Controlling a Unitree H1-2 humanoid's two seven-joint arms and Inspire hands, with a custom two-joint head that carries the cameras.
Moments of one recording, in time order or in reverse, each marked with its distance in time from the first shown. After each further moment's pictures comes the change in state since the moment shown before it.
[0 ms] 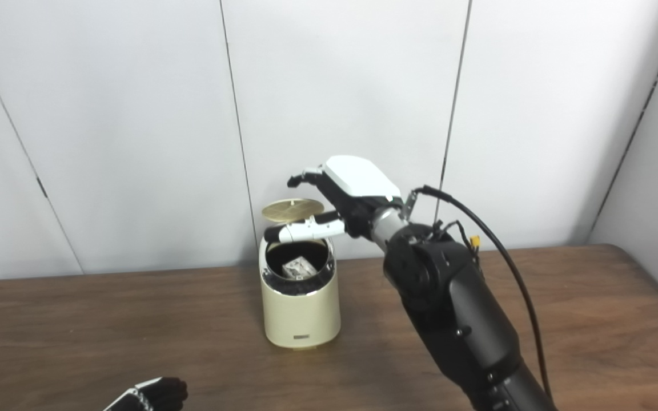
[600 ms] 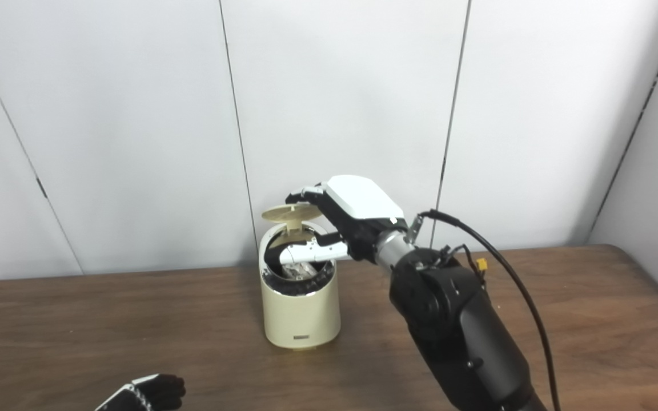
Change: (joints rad) left arm -0.005 -0.046 0.027 -0.015 0.008 -0.016 0.004; right arm 0.078 -0.004 0.007 -0.103 0.013 -0.003 0.007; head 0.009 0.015
